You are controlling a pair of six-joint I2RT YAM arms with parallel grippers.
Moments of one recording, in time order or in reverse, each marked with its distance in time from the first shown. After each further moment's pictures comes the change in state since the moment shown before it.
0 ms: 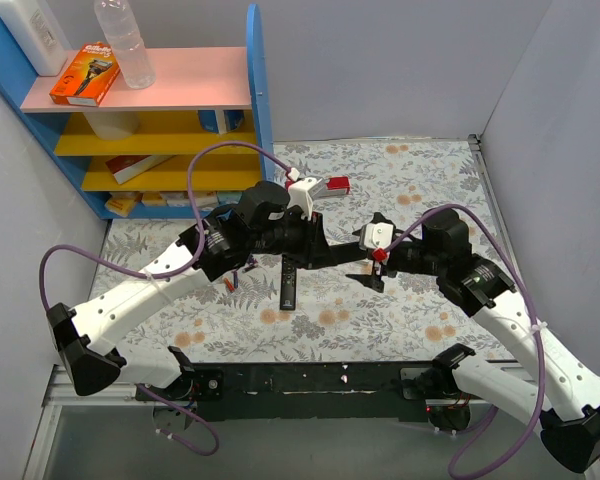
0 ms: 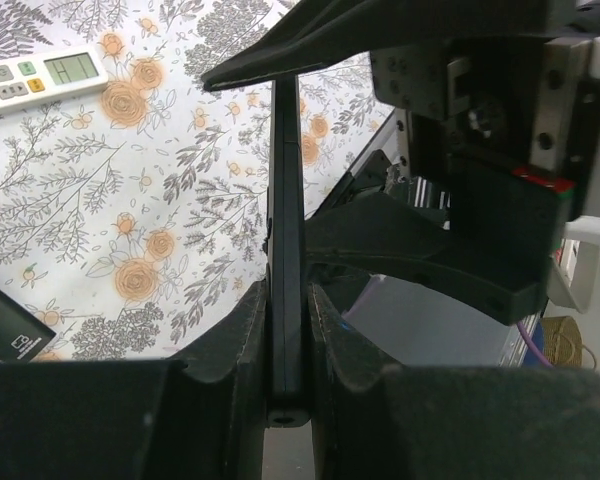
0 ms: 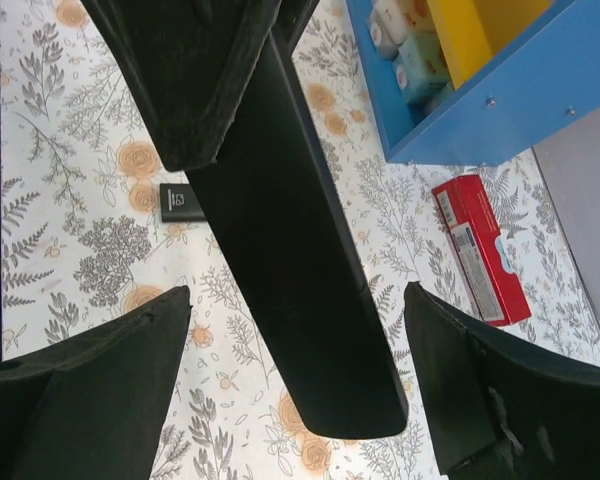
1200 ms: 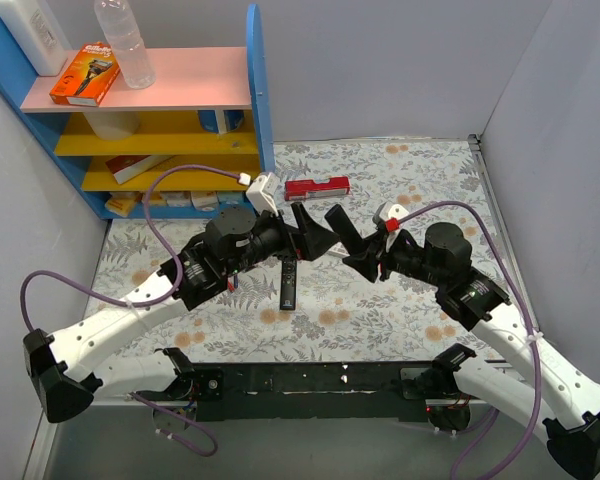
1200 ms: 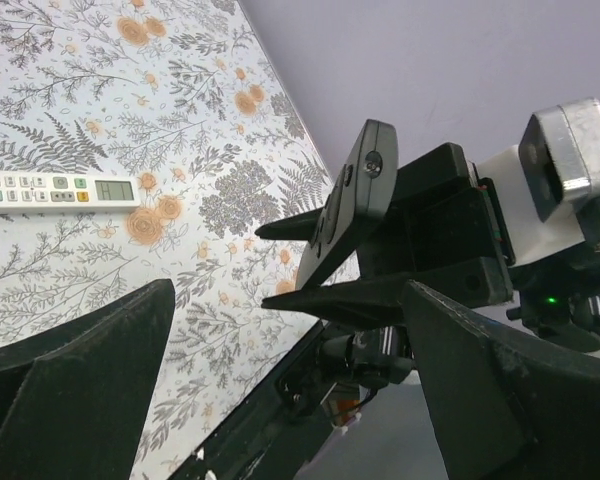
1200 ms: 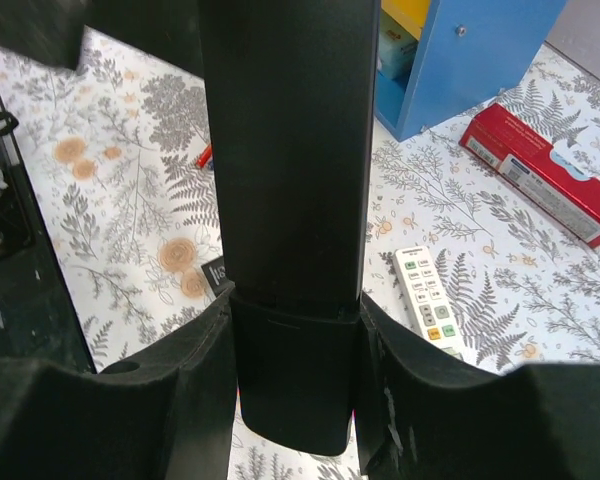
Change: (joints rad) left arm 0.008 -0.232 -0.294 0.386 -0.272 -0.217; right arm 0.035 -0.080 -0.154 0.237 0.195 0.539
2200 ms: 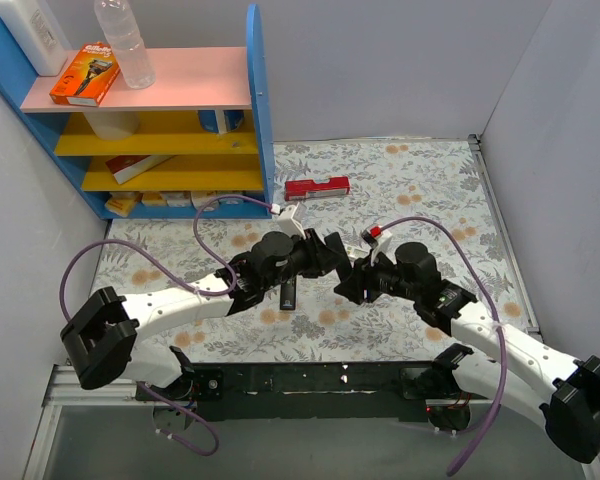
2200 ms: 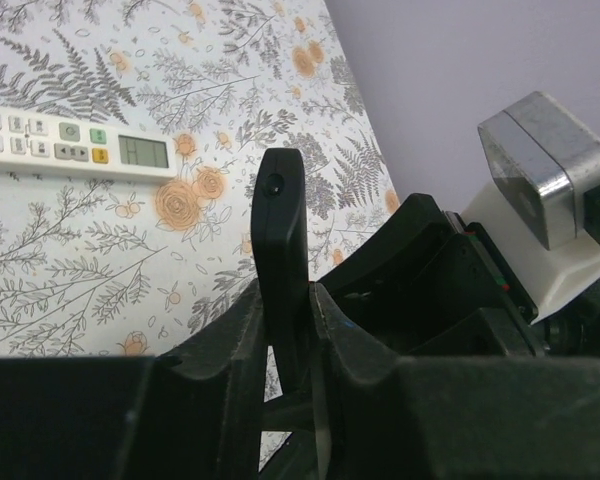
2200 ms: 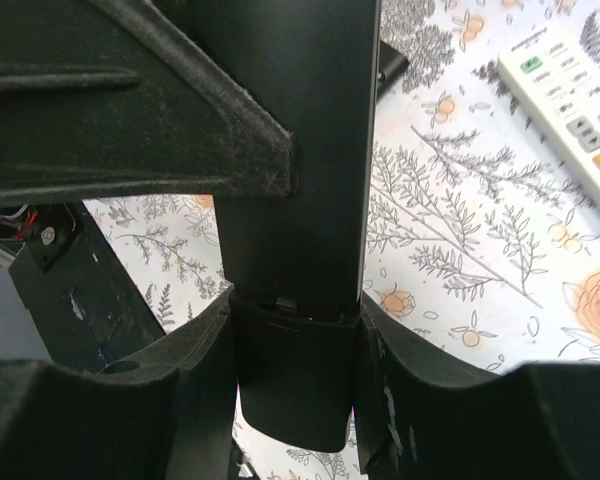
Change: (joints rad) left arm -0.037 0.266 -0.287 0.489 -0.080 -0.072; right arm 0.049 0.108 -0.239 0.130 0.086 0.413
